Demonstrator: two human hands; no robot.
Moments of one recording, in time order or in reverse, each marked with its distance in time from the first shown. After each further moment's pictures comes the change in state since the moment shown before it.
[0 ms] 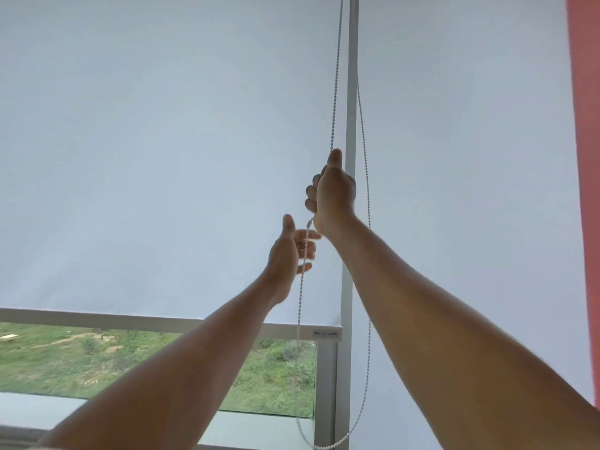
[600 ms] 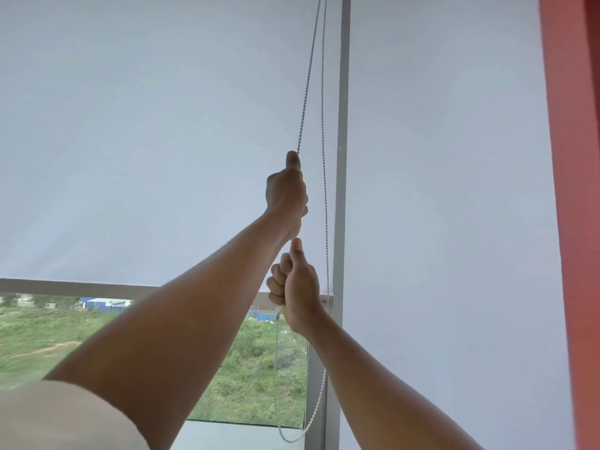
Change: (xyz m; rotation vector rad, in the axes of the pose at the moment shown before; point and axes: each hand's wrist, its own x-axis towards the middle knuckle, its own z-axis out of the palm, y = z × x) left_hand 0.027 0.108 0.031 -0.150 0.245 0.013; right_hand -0.069 0.092 -0.042 -0.033 -0.278 0.167
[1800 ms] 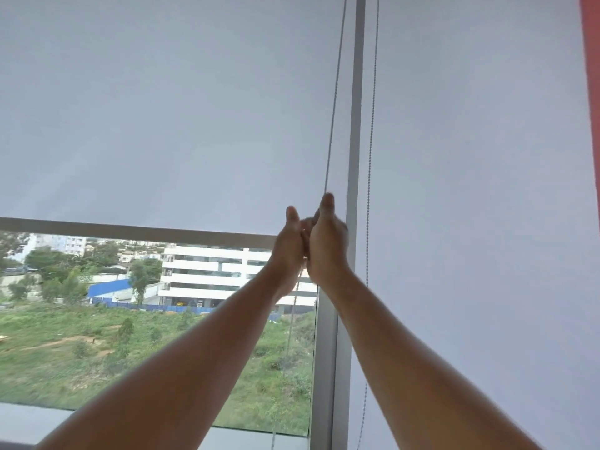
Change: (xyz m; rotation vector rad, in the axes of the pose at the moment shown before) left_hand -0.007 -0.083 -0.037 -0.028 -0.291 -0.064; right_hand 0.048 -0.049 0.003 -0.051 0.231 -0.227
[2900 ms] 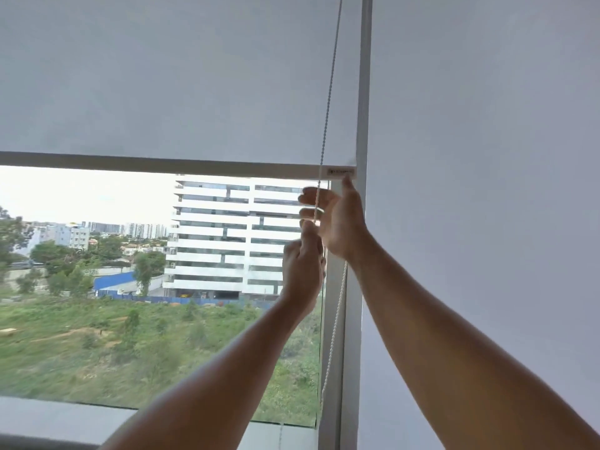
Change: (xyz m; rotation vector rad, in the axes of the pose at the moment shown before) left_hand -0.004 -0.054 0.005 -0.003 0.161 0.274; right_hand 0.054 0.003 -0.016 0.071 -0.268 0.304
